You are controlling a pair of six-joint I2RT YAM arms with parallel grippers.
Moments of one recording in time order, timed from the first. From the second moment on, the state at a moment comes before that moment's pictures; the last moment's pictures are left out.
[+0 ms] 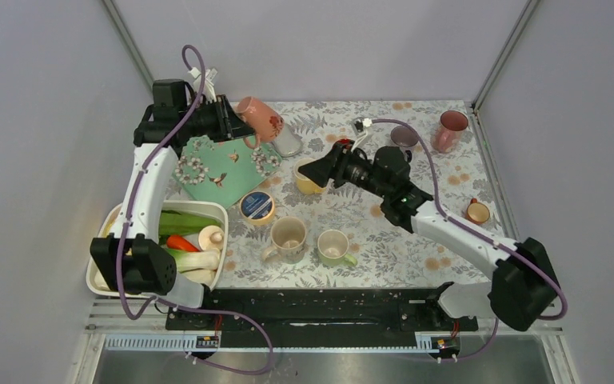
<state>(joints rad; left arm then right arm) 0.00 1.50 1.55 -0.65 0.76 -0.28 0.65 1.27 0.91 0.35 -0.34 0.70</state>
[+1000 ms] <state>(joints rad) -0.23 1.38 1.47 -0.71 0.94 -0.33 0.68 1.35 0.97 0.64 -0.30 0.78</state>
